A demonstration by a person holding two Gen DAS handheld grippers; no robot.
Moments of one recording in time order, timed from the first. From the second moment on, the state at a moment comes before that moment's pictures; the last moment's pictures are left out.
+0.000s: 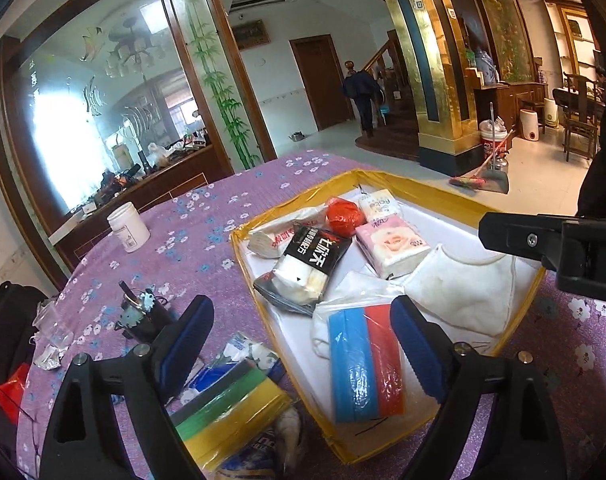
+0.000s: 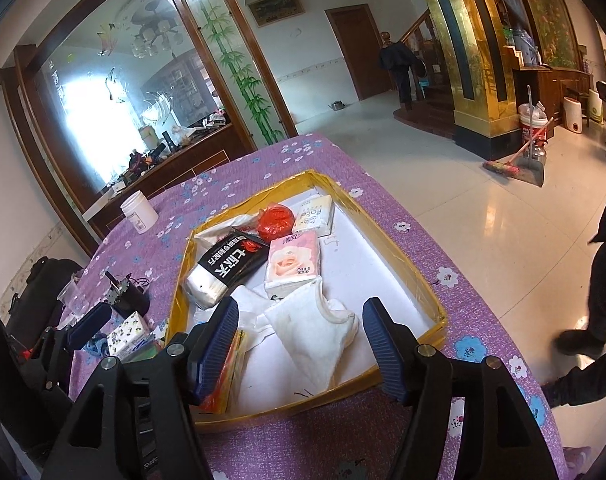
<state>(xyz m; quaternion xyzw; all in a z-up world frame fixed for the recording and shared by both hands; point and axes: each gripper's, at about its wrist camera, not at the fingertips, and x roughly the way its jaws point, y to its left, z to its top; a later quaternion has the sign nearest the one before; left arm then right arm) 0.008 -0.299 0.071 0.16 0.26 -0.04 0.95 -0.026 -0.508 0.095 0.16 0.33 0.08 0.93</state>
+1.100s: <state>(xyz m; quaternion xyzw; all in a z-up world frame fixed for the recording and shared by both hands) 0.011 -0.190 0.091 0.09 0.30 0.04 0.95 -0.031 -0.469 0.101 0.14 0.34 0.12 0.92</state>
